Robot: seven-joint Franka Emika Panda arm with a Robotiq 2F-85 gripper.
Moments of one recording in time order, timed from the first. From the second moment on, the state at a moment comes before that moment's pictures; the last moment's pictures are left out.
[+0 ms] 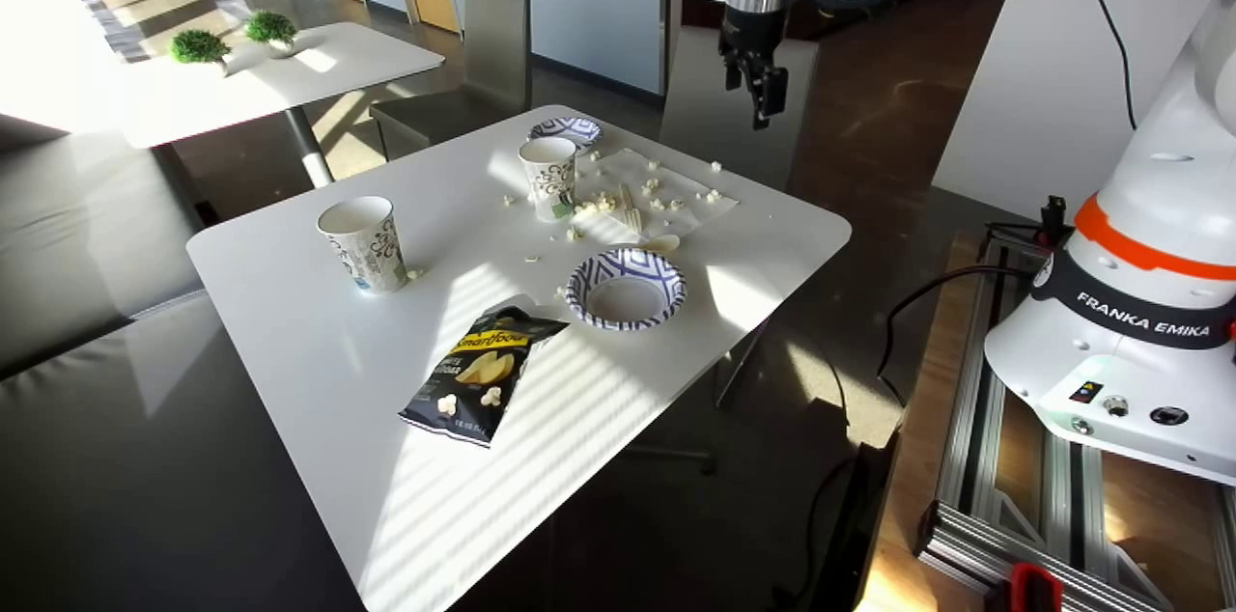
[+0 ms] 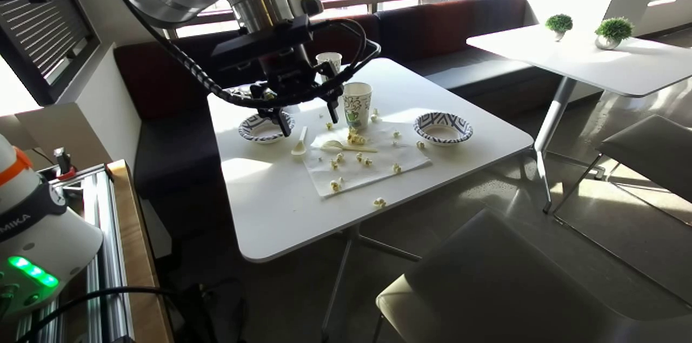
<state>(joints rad) -0.13 -0.16 -0.12 -2.66 -0.65 2.63 -0.61</state>
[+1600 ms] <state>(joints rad) -0.17 -0.06 -0.09 -2.59 -1.88 2.98 0.54</state>
